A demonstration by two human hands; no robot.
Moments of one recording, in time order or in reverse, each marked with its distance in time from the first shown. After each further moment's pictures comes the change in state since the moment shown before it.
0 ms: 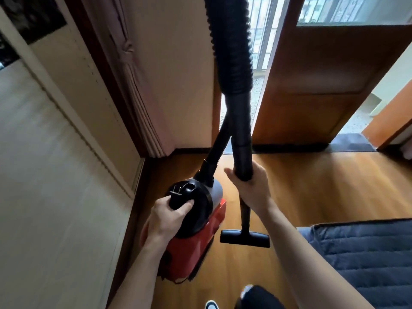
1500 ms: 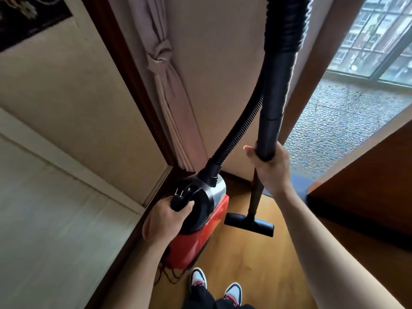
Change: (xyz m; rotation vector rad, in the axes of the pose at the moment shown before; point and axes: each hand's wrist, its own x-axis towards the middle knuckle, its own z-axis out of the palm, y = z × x) left_hand 0.442 0.088 0.094 0.192 0.384 -0.219; right_hand 0.549 0.148 0.162 0.135 -0.317 -0.061
